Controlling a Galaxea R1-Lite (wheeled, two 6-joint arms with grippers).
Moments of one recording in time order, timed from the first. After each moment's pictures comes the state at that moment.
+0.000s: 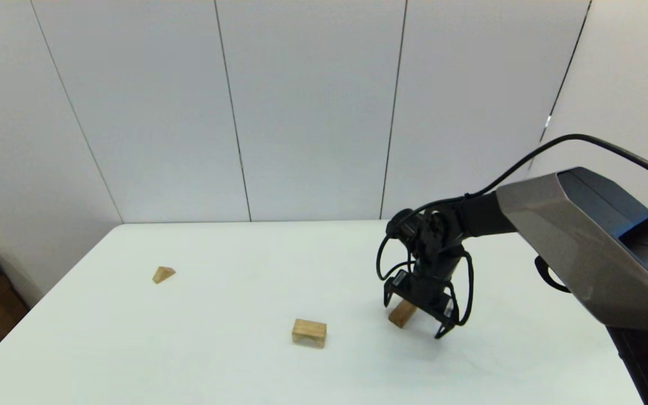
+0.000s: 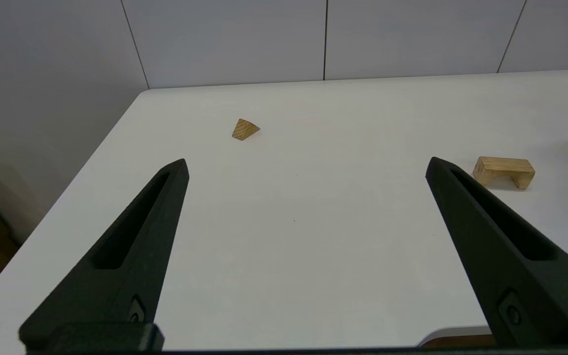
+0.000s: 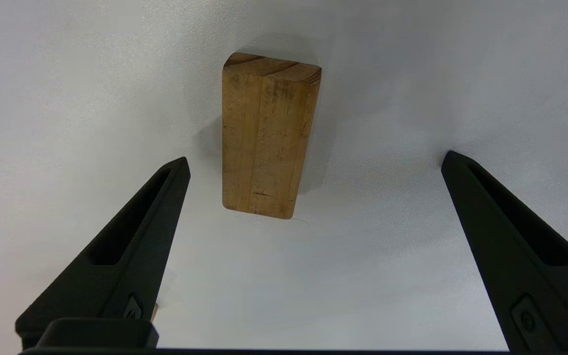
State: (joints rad) left arm 0.01 0.00 0.00 0.00 -0.02 0.00; right arm 0.41 2.43 -1.72 0.74 0.05 1.07
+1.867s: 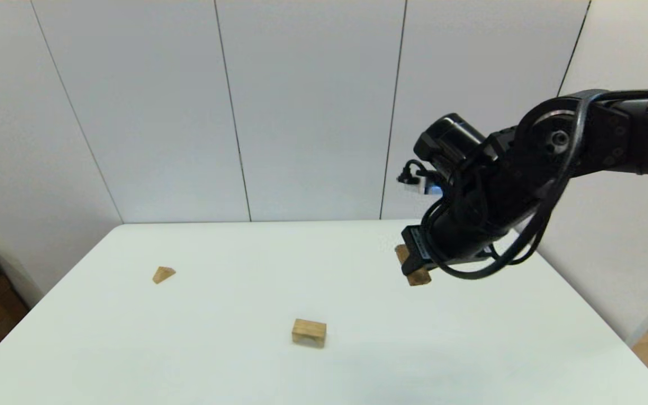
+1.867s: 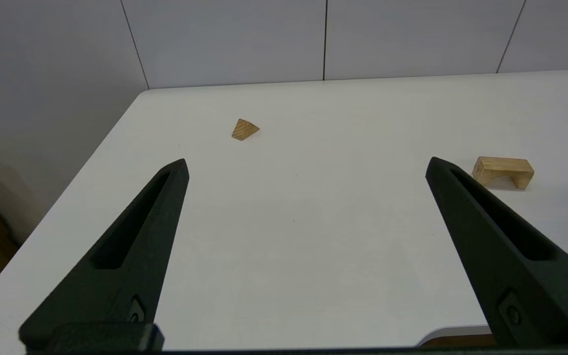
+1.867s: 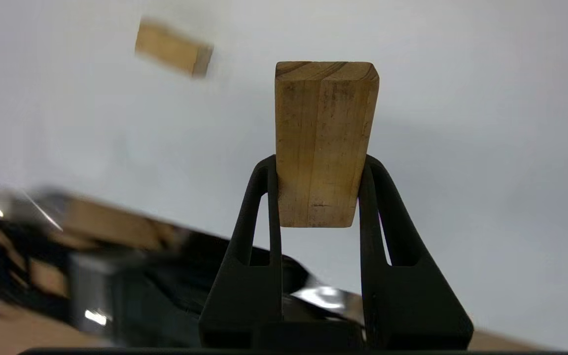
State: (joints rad) left arm 0.01 0.00 0.00 0.00 -0.02 0.00; right arm 0.54 1.95 -1.69 0.87 0.06 0.28
